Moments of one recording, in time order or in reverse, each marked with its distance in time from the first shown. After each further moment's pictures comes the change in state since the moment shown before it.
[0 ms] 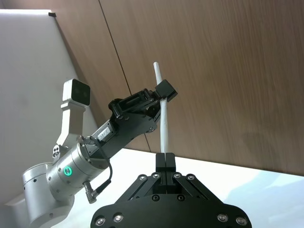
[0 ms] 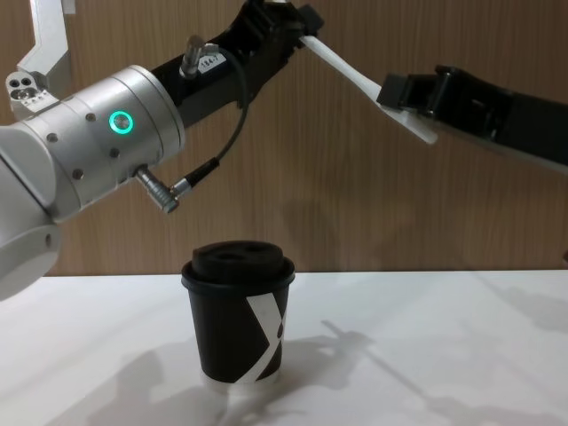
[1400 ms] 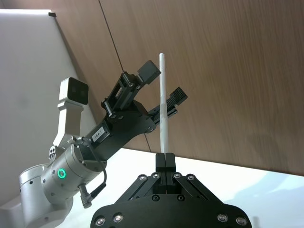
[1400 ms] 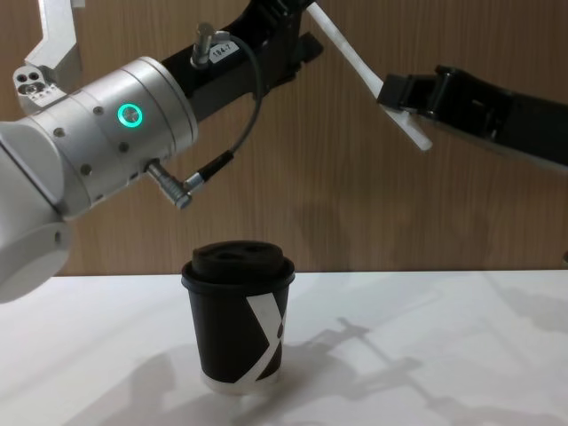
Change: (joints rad) left arm 0.024 -0.029 -0.020 -0.031 0.011 0.038 -0.025; right arm 0.000 0.000 0.000 0.000 0.000 0.000 0.000
